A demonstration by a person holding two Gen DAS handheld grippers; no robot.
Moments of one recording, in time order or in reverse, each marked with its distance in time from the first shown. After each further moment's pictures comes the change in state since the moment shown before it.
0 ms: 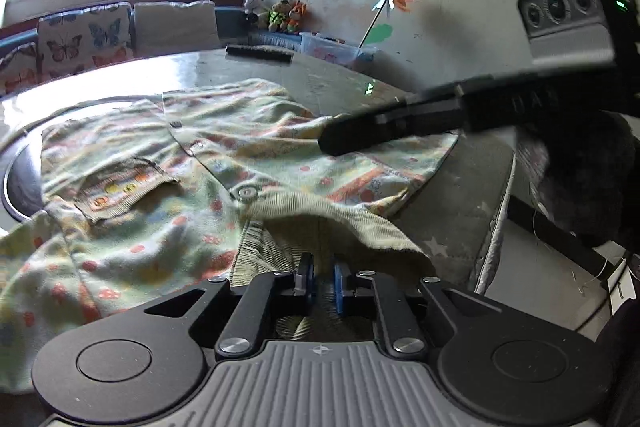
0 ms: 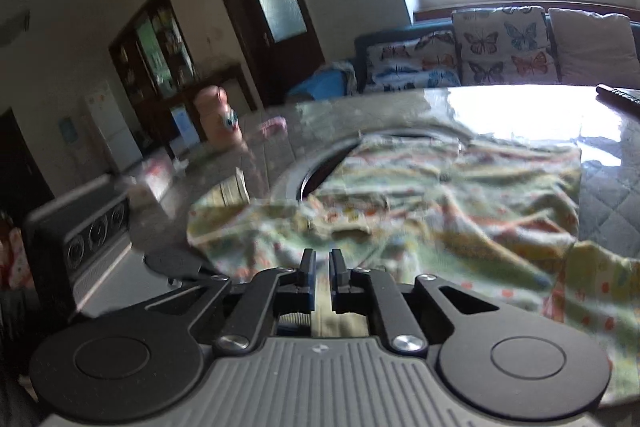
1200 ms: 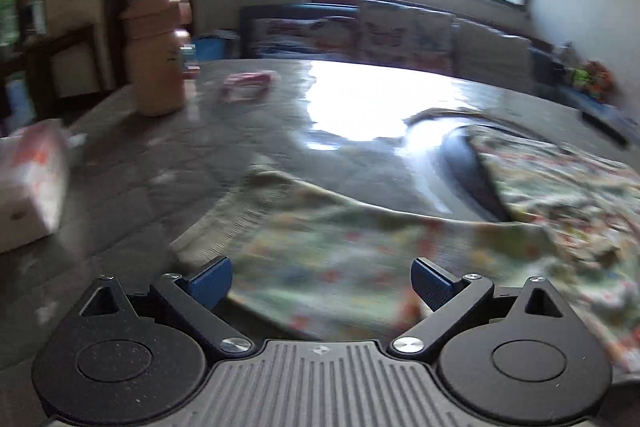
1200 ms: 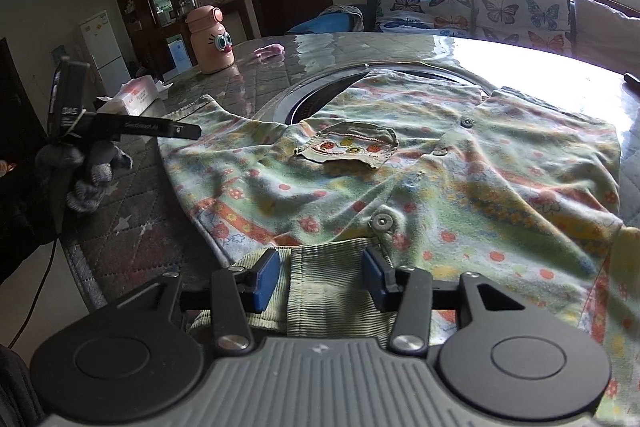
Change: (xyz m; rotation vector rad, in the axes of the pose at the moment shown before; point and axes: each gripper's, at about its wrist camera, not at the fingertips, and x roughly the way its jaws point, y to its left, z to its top) left arm -0.096 0.176 -0.039 -0.469 -0.050 0.838; right arm 0.064 0.006 -0.027 -0.132 0.194 -0.047
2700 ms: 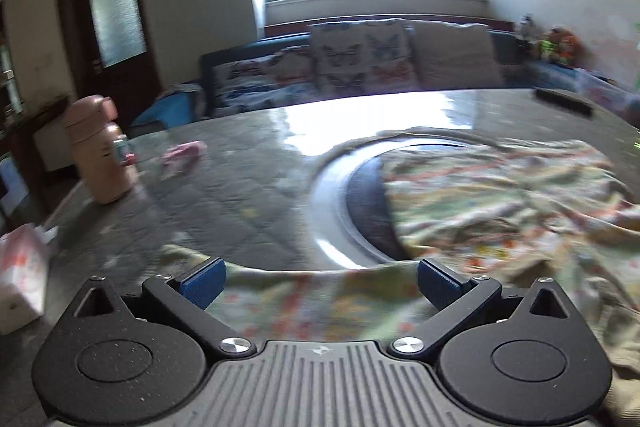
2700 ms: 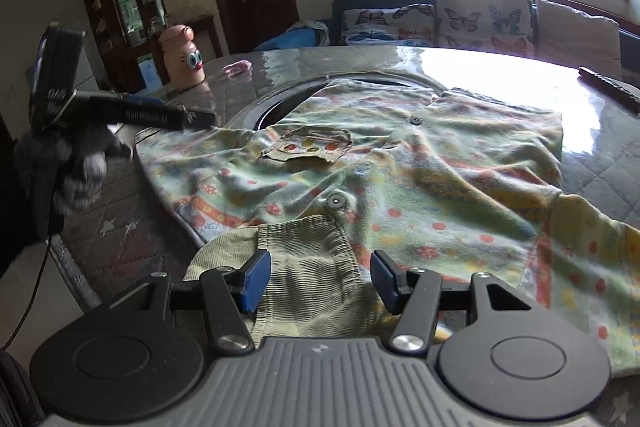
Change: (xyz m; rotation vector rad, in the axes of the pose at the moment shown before) left arm -0.029 -0.123 0.011 0.256 -0.077 -0.039; right arm -0.032 -0.009 -0.021 0.050 -0.056 -0.096
